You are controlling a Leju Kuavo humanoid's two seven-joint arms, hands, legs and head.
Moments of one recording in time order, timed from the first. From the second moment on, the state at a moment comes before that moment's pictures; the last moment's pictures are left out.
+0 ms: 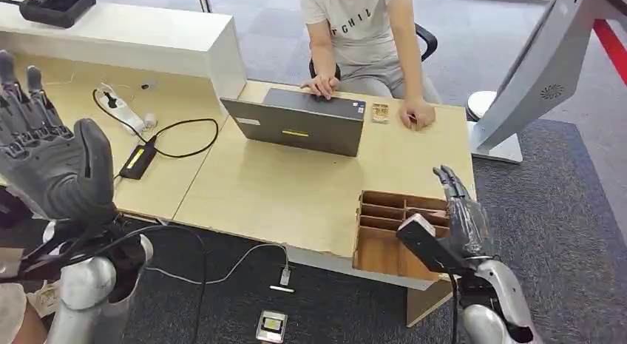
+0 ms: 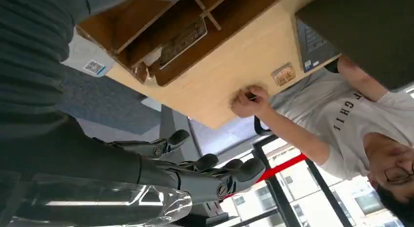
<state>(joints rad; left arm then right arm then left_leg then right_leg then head) -0.18 0.17 -0.38 -2.15 0.09 0.65 -0.50 -0.35 -0.26 0.56 -1.41 0.78 -0.20 0.11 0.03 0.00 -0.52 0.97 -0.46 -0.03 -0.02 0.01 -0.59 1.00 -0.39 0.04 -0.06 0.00</state>
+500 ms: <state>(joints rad) -0.21 0.17 -0.39 -2.14 0.11 0.63 -0.52 -0.40 -0.23 0.60 -1.22 0.82 -0.20 0.13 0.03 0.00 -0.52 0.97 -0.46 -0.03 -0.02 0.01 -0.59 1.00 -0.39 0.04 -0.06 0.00</state>
